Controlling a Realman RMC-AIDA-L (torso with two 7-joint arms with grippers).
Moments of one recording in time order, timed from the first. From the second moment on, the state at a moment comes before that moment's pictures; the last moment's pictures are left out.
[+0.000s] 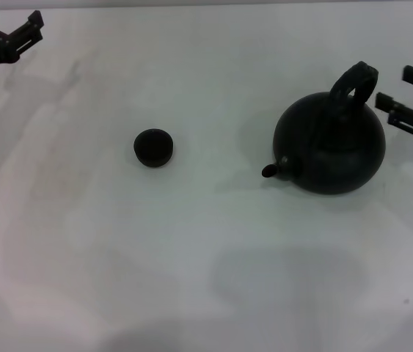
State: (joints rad) left arm -0.46 -2.07 0.85 0.43 -1.97 -0.92 2.26; right arm 0.17 1.99 -1.11 -0.72 1.80 1.19 -2.10
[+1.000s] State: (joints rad) left arm -0.46 -2.08 0.84 0.30 -2.38 -1.00 2.60; right arm 0.33 2.01 -0.52 -0.26 2.06 1.17 -2.61
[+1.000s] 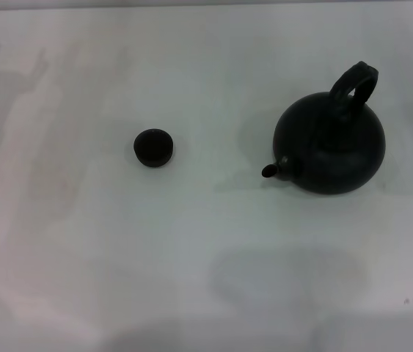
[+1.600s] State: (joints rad) left arm -0.44 -2.08 0.85 0.24 -2.49 -1.06 2.64; right arm 0.33 2.01 -0.50 -0.25 2.11 1.08 -2.72
